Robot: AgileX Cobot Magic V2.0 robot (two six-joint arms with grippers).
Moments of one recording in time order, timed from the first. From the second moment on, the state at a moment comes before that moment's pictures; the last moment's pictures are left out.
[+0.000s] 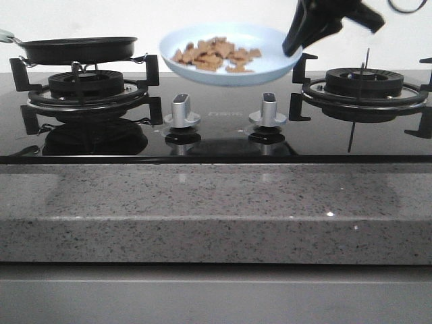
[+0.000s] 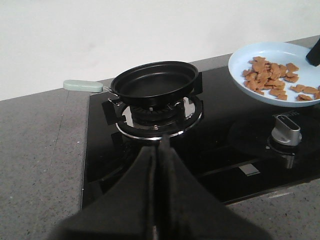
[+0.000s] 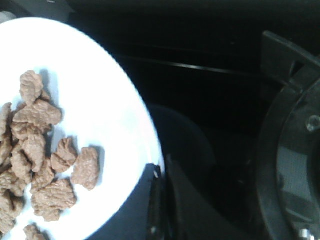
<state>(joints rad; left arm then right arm) -0.16 0.30 -0.50 -0.18 0.45 0.30 0.17 1.93 -1.73 0.50 0.81 -0.17</state>
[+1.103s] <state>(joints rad) -0.16 0.30 -0.50 -0.19 0.45 0.30 0.07 1.97 -1.99 0.50 1.10 -0.16</state>
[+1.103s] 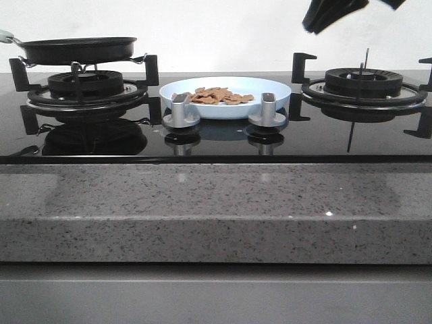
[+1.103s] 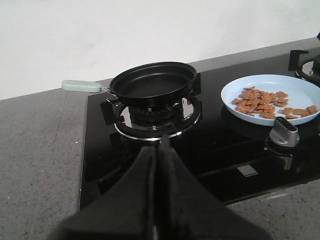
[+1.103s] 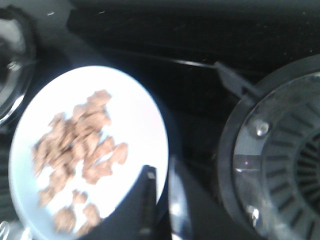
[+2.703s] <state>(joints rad) -0.16 0.30 -0.50 -0.19 0.45 0.30 0.11 0.22 -0.40 0.26 0.46 -0.21</state>
